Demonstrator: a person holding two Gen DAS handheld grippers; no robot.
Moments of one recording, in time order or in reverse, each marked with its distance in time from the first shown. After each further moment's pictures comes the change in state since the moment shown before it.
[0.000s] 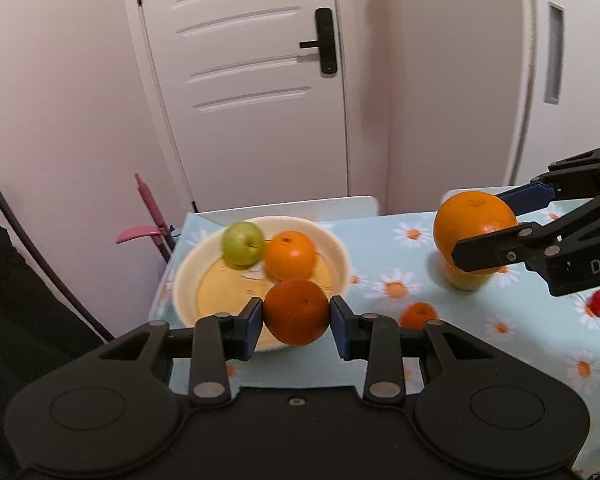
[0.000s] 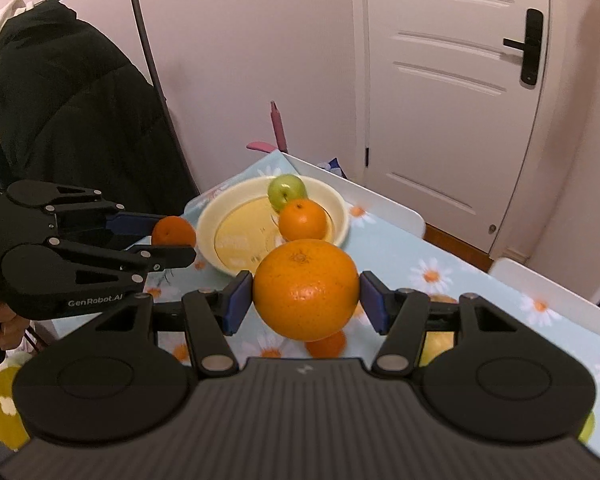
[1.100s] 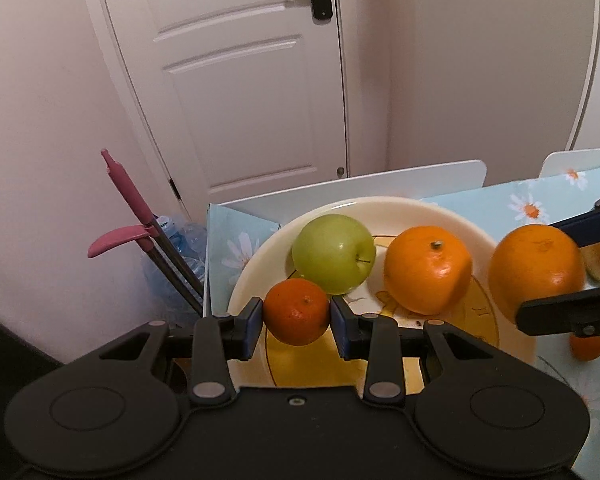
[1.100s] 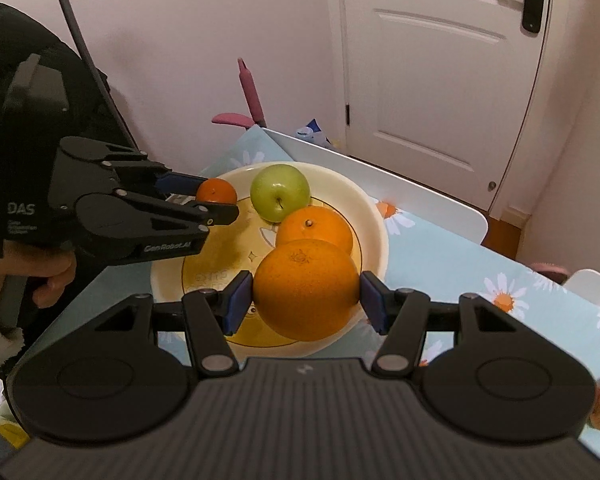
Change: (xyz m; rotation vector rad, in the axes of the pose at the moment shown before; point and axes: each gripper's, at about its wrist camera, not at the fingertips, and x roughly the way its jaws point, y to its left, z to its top) left arm 0.165 0.101 0.030 0.113 0.123 -0.090; right arm 0.141 0.018 0.034 0.104 0.142 -0.087
